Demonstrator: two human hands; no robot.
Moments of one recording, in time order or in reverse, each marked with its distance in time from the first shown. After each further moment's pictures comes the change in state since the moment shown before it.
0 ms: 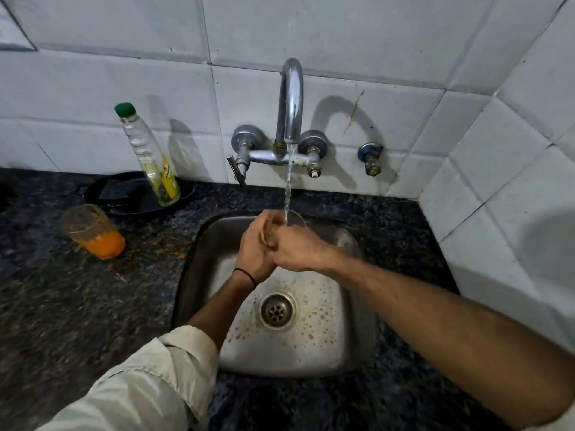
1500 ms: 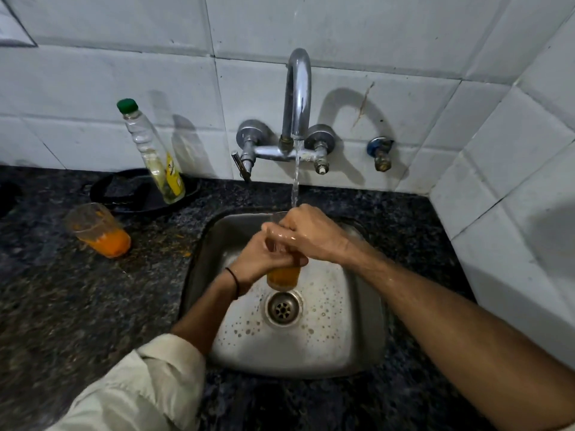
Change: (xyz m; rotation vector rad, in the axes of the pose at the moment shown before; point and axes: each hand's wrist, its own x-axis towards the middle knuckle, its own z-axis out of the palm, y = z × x) left_hand -0.007 0.011 -0.023 -0.356 -0.437 -0.194; right_hand -0.004 0.007 -0.020 0.137 0.209 -0.133
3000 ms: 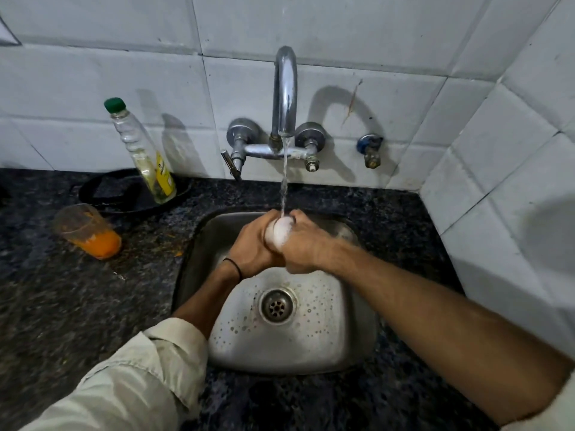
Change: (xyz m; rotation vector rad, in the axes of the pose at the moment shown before) left_hand 0.026 -0.018 -0.005 0.519 0.136 0.084; right_hand 0.000 0.017 0.021 -0.521 -0.311 0.077
